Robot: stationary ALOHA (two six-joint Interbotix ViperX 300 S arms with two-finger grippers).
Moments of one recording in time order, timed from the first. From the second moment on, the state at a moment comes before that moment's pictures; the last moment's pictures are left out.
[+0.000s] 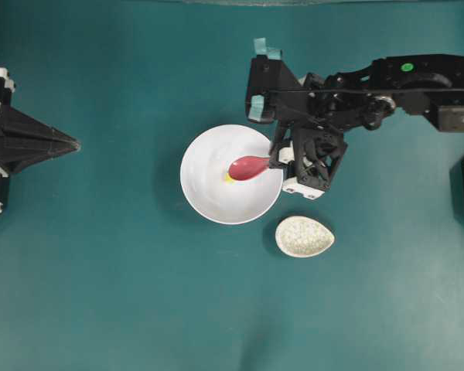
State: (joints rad) left arm 0.00 -1.01 1.18 0.01 -0.13 0.01; right arm -0.16 -0.04 0.42 0.29 0.72 -0.12
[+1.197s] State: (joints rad) left arm 0.00 -1.01 1.18 0.01 -0.13 0.01; right arm -0.13 0.08 0.42 0.22 0.65 -0.08
